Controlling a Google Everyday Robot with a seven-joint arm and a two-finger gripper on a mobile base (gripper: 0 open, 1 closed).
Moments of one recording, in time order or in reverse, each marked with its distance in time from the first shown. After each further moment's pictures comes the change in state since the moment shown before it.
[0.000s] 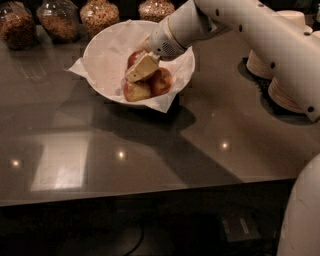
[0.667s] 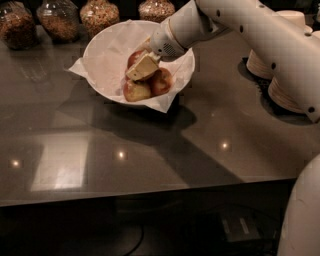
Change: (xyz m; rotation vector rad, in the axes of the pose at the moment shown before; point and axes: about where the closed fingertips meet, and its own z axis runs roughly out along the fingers) arm 0.001 0.001 0.000 -0.005 -0.001 0.007
